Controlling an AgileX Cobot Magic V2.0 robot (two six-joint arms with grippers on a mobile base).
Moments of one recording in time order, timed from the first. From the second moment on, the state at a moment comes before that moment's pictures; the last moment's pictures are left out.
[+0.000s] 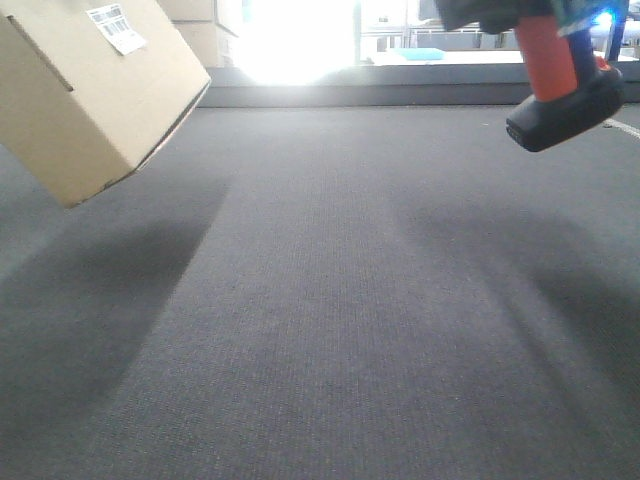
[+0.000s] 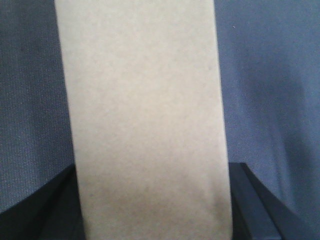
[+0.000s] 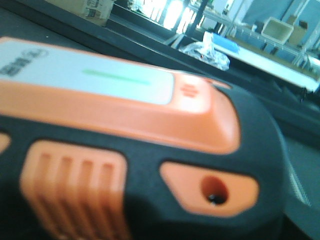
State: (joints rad) left arm 0.00 1.59 -1.59 -0.45 1.23 0.10; right arm 0.58 1.32 -0.69 1.10 -0.69 -1.19
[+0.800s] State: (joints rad) left arm 0.00 1.59 -1.59 -0.45 1.23 0.10; right arm 0.41 1.14 -0.69 1.29 -0.48 -0.96
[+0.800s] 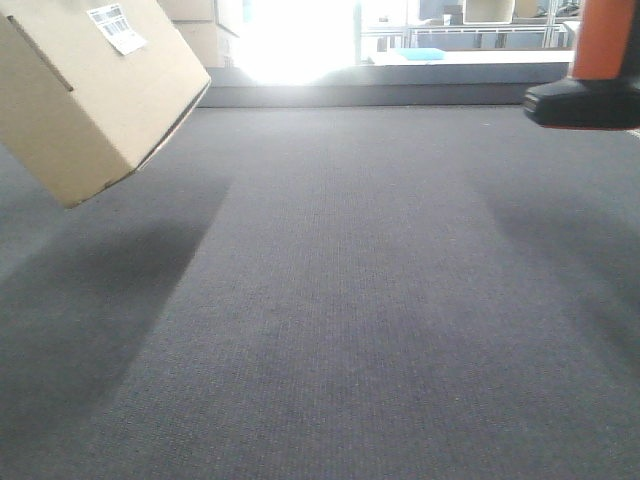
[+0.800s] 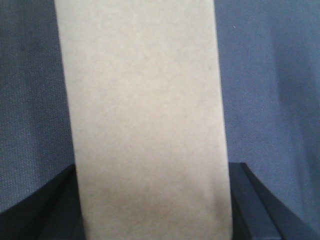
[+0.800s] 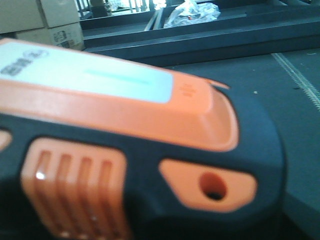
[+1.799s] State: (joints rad) left arm 0.00 1.59 -1.59 -0.45 1.23 0.10; right arm 0.38 1.45 -0.65 0.63 -0.67 -0.28
